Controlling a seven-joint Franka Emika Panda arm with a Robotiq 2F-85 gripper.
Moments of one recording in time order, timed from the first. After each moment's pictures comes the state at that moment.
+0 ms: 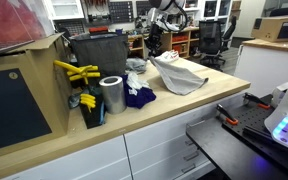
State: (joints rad) arm 0.08 0.37 0.19 -1.85 0.34 2.27 -0.14
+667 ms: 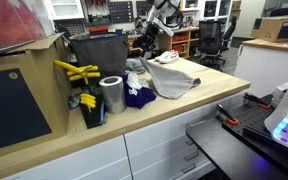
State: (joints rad) arm 0.04 0.44 0.25 -1.76 0.59 2.11 -0.28
